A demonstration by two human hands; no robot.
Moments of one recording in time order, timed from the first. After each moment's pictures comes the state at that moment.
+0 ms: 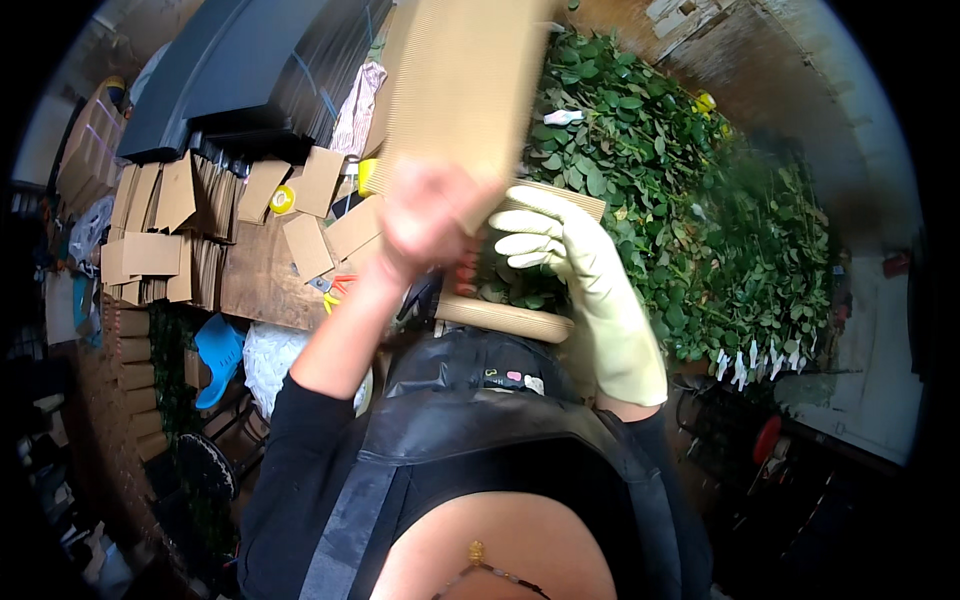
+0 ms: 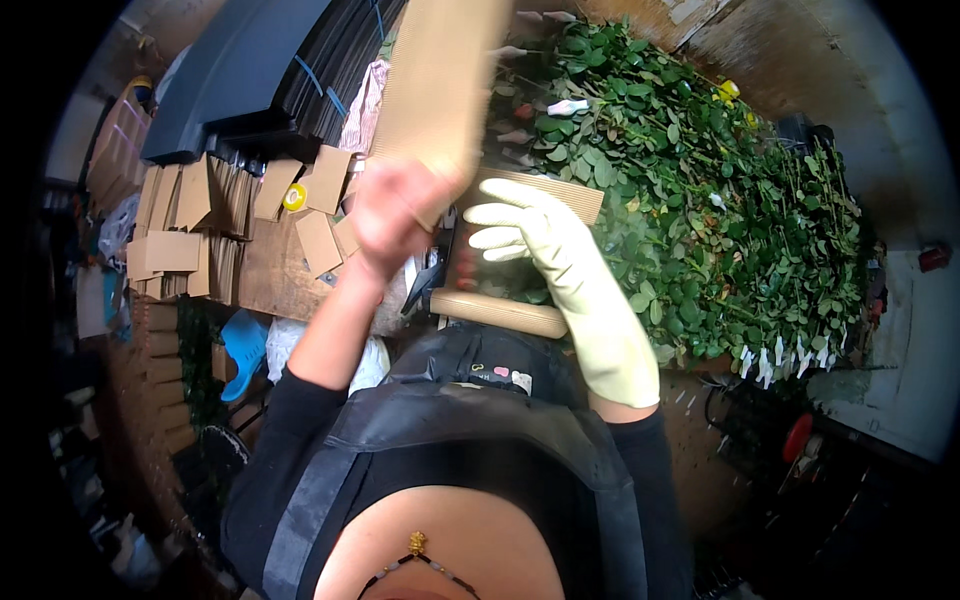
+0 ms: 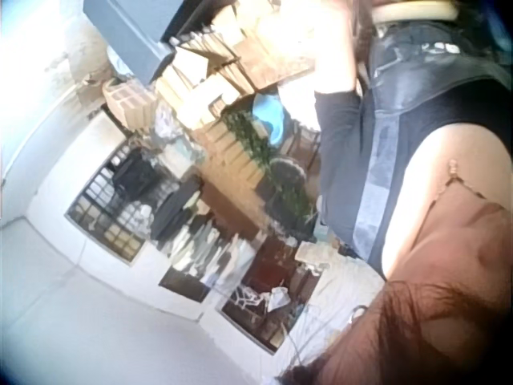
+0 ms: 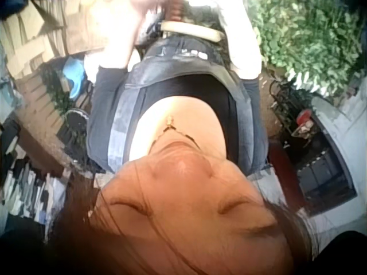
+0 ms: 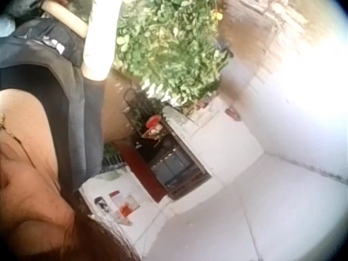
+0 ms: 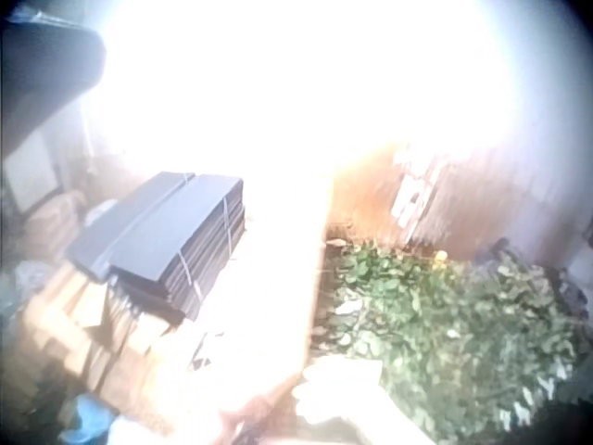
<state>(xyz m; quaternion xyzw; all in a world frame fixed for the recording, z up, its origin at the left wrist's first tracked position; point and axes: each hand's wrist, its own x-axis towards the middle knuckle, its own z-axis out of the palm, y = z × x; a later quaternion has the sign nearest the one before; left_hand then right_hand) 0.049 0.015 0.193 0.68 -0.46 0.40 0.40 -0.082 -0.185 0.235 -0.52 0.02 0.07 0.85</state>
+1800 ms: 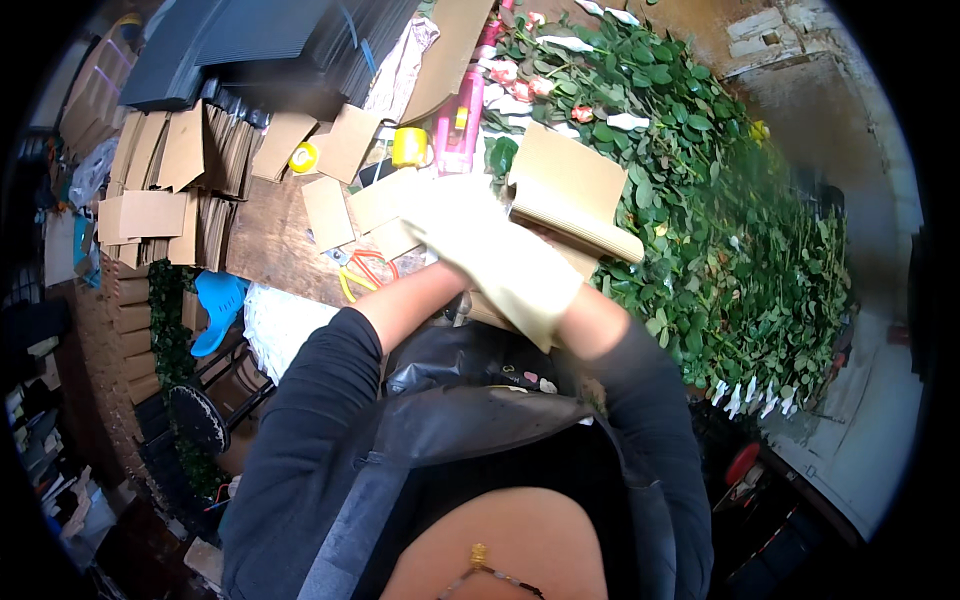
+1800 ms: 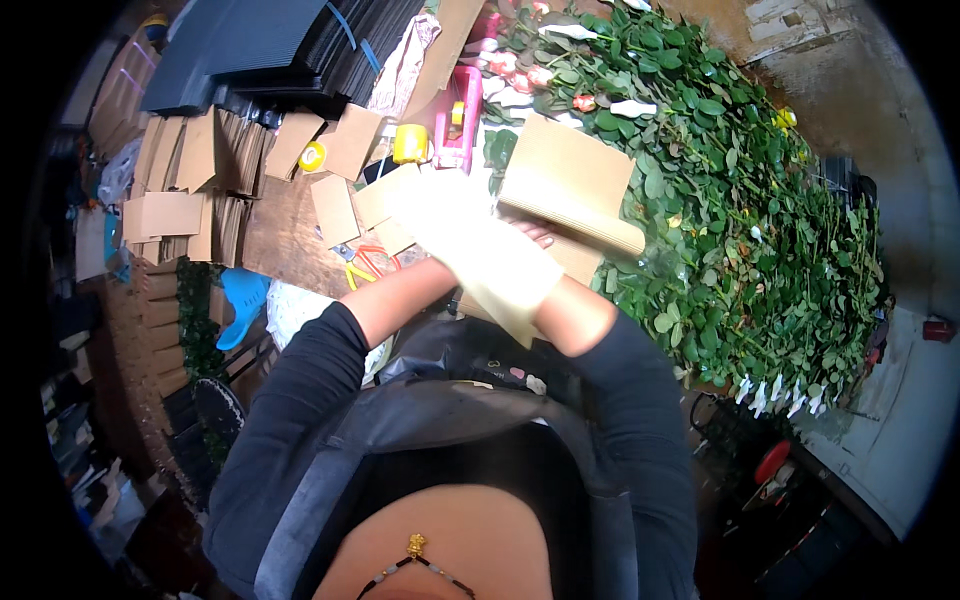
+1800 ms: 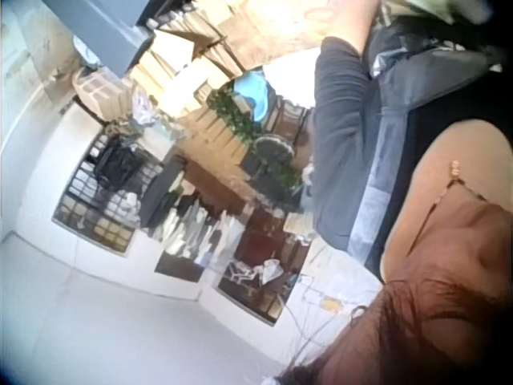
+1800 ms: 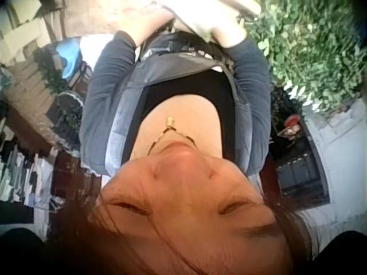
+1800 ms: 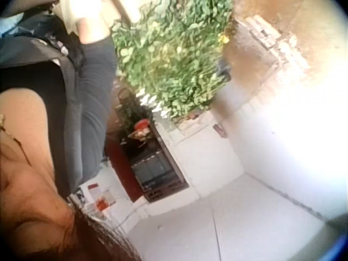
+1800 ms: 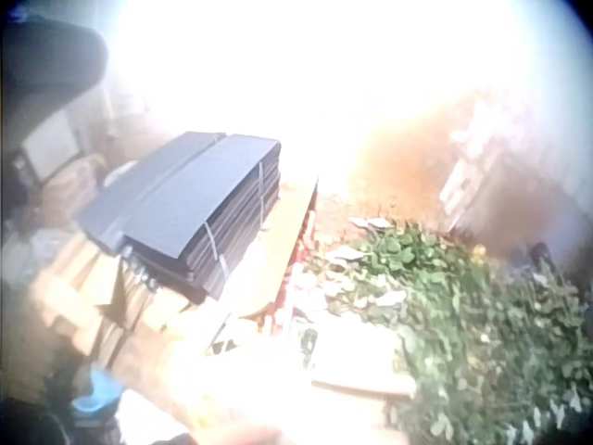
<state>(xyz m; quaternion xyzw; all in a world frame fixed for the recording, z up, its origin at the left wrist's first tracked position) 0.012 -0.014 -0.032 0.75 -0.59 -0.09 0.28 0.043 -0.073 0.078 -0.94 -0.27 -0.07 0.18</state>
